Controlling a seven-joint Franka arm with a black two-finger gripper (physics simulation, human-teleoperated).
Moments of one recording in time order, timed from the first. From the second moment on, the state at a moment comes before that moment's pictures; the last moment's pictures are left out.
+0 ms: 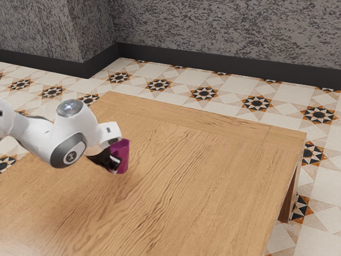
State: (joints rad) arm 0.25 0.05 -0.13 -2.46 0.24 2.81 -0.22
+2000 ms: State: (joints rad) arm 0.16 0.18 -0.17 -2.64 0.29 3.45 -0.15
